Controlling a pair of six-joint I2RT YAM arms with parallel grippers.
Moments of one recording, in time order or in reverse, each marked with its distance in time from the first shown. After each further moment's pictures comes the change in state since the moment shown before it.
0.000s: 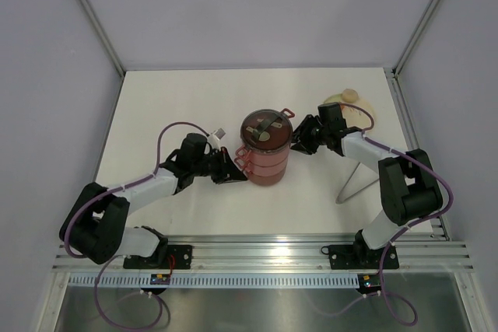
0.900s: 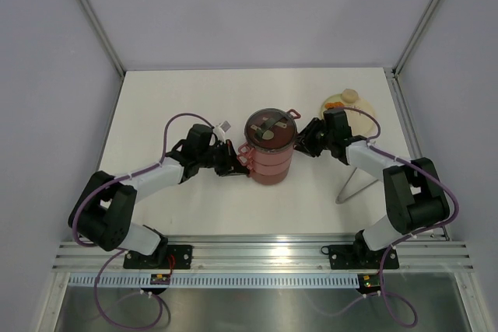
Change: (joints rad) left arm -0.001 0.100 0.119 -0.053 0.002 0.040; right arm -0.013 -0.066 -0.108 0.112 0.039 0.027
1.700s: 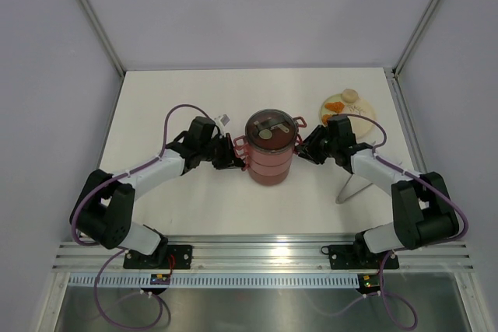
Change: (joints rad) left arm 0.000 0.013 0.120 -0.184 -0.136 0.089; right arm 0.004 -0.121 -0.088 -0.052 0.042 0.008
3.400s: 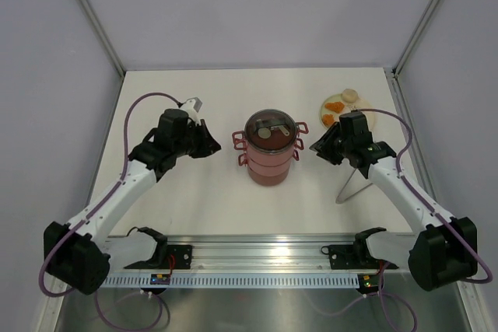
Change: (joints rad) left arm 0.076 -0.298 0.103 -0.299 -0.254 0.156; right arm -0.004 -0.274 0.098 -0.415 0.207 -0.053
